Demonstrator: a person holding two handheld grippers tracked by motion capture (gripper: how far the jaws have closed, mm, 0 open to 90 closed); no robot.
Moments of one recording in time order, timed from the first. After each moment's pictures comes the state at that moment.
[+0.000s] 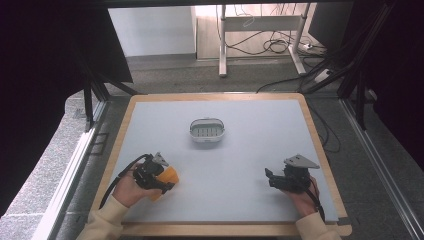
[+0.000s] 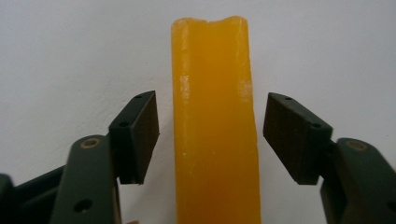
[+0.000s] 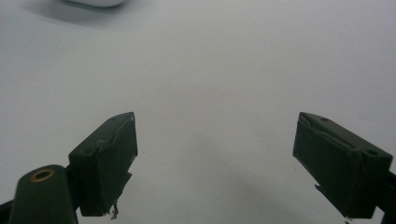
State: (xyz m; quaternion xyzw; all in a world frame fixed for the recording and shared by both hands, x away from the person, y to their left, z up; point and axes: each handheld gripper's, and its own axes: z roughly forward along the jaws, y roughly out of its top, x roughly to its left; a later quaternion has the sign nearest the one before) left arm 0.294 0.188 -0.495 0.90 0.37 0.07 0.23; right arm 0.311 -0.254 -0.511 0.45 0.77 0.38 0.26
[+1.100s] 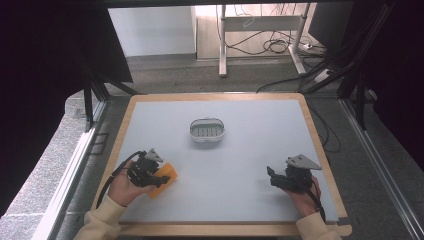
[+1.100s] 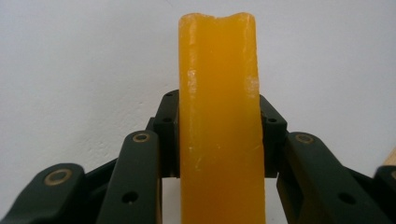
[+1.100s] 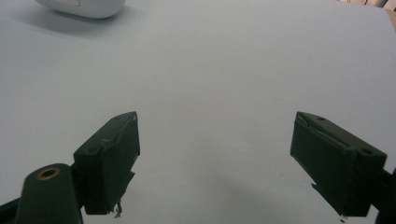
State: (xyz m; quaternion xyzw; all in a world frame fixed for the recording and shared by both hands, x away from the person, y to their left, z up) left arm 0.291 0.200 -0.478 0.88 0.39 0.08 0.26; right arm 0.308 -0.256 -0.507 0.45 0.75 0.38 0.28
